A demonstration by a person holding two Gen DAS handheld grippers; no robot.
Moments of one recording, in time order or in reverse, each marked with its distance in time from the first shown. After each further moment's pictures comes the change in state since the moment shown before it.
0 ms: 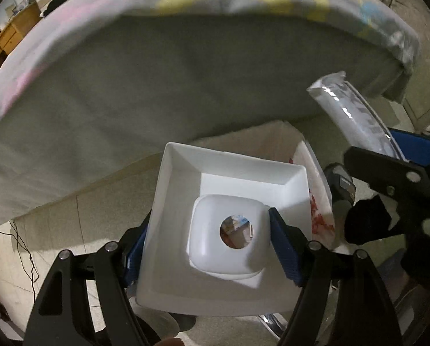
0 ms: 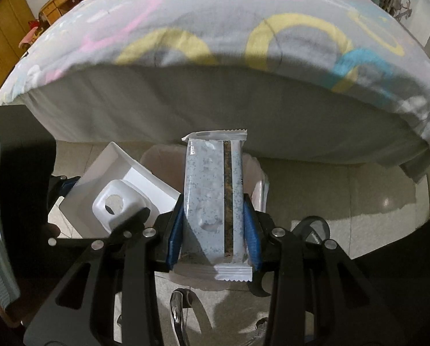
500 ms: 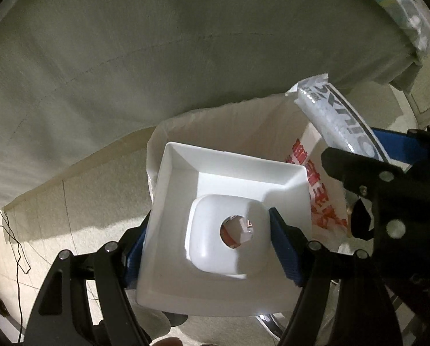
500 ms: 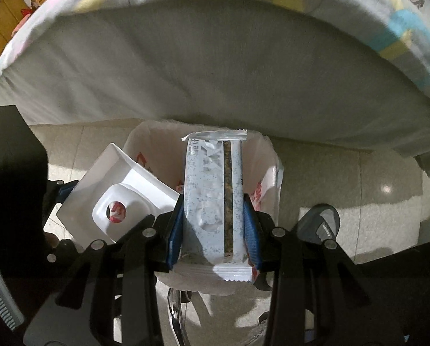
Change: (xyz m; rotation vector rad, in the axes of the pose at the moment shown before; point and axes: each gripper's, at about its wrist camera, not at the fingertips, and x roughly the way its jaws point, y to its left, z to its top) left arm 0.045 -0.001 -0.003 -0.032 0.098 -0.033; right arm 0.058 0.002 0.008 0.000 0.122 -0.001
